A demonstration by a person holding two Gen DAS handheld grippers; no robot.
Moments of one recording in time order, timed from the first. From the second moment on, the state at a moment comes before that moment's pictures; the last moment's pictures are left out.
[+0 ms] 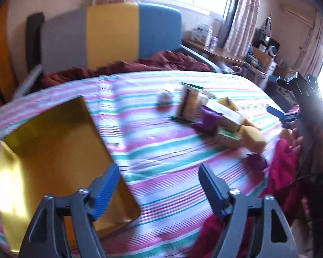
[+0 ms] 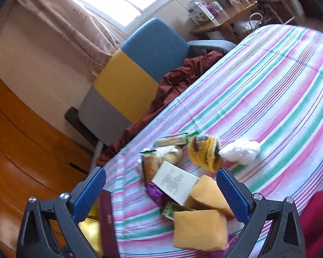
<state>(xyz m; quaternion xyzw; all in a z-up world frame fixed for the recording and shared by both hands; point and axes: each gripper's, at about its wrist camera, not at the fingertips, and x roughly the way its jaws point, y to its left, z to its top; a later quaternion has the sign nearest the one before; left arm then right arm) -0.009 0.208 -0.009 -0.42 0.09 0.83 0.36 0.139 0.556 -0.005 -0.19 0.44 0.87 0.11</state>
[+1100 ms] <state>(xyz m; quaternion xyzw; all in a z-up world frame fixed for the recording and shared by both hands) -0.059 0.405 -0.079 -0.43 0.18 0.74 0.49 0.130 0.561 -0.016 -0.21 0.45 0.87 0.08</state>
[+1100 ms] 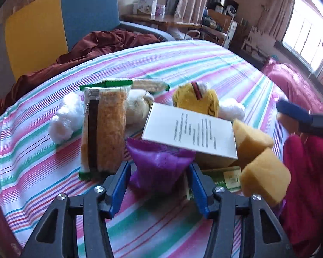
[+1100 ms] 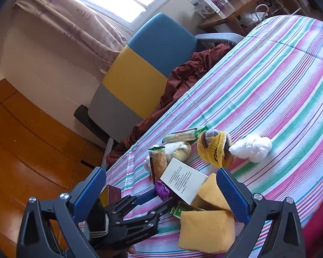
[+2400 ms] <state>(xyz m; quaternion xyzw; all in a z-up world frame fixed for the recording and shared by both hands) 0.025 0.224 -0.044 -0.43 0.10 0.76 0.48 -0.018 0.504 -0.077 -0.53 0.06 0.83 0.15</state>
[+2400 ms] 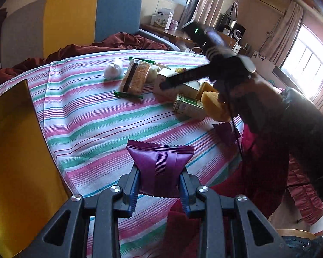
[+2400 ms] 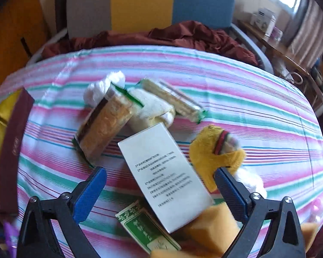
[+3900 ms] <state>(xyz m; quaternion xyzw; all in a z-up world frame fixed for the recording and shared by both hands) -0.068 -0.001 -0.078 -0.51 0.10 0.85 0.11 -0.022 0.490 -0.092 -0.55 0.02 0.82 0.15</state>
